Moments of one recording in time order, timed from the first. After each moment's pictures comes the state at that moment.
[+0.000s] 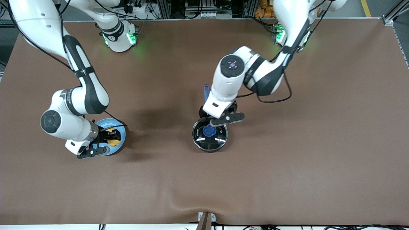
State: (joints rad) left arm -0.65 0.59 -0.11 -1.46 0.06 2.17 -0.96; right arm 0.01 0.49 0.12 -1.75 0.07 2.20 -0.13
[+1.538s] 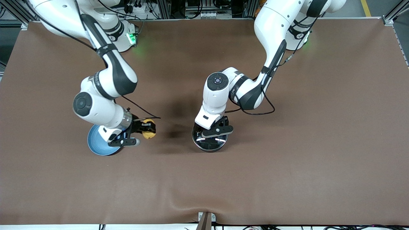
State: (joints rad) left arm -0.75 0.76 0.03 -1.39 0.10 2.37 -1.00; right arm 0.11 0.45 0.29 -1.73 0.17 2.24 0.28
